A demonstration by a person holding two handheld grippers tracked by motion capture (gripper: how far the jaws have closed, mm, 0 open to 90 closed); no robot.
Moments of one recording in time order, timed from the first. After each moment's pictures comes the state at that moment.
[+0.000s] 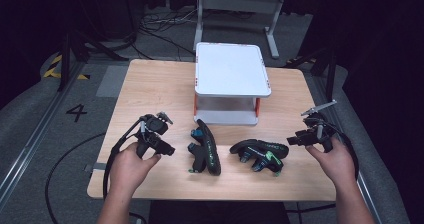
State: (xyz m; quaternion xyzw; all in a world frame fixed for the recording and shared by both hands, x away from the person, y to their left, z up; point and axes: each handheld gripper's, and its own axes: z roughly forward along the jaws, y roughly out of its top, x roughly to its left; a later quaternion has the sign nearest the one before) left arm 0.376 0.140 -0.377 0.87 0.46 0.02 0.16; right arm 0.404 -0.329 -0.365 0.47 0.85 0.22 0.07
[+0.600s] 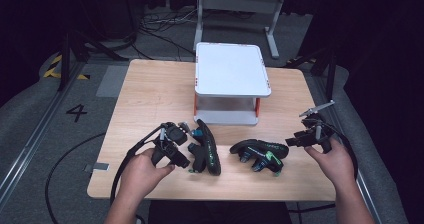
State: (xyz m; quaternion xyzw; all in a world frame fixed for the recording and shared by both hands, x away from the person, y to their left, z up) left arm 0.356 0.093 -0.376 0.91 0.38 -0.02 0.14; right arm 0.403 -0.324 -0.366 0.46 0.86 0.22 0.07
